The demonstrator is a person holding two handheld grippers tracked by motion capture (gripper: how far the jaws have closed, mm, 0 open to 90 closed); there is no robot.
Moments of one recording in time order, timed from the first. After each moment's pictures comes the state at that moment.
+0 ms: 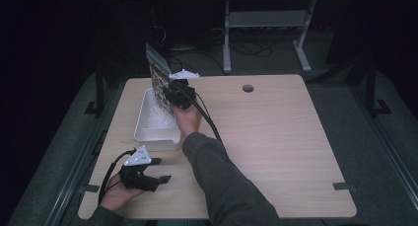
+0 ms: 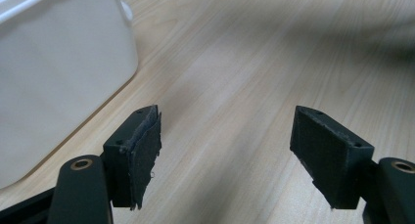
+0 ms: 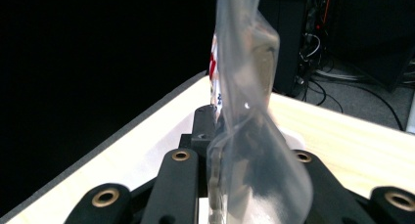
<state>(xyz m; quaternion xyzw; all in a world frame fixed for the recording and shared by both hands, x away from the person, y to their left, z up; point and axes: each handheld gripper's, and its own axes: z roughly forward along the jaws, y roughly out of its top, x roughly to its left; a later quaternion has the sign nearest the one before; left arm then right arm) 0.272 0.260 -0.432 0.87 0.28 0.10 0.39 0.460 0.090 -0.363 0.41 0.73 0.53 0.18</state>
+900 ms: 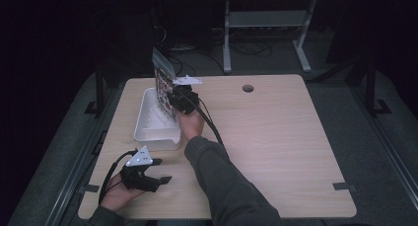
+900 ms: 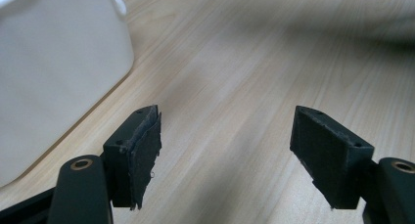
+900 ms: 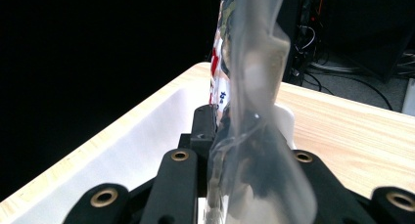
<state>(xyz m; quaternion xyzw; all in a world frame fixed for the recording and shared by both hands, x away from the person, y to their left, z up) 0.272 0.257 -0.435 0.88 0.27 0.10 0.38 0.458 0.082 -0.379 0.42 0.72 0.52 0.18</state>
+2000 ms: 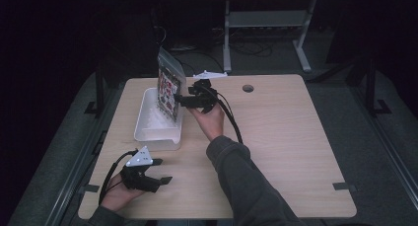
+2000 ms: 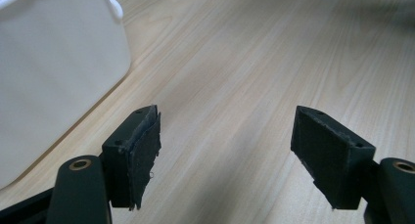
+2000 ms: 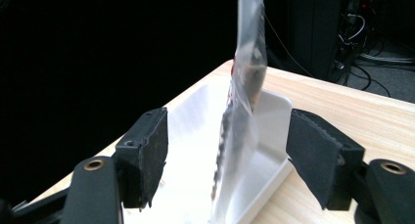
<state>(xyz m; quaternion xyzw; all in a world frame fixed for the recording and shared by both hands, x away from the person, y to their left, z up) 0.272 0.256 -0.434 0.88 0.27 0.09 0.39 0.448 0.017 -0.355 0.38 0.74 0.55 0.09</state>
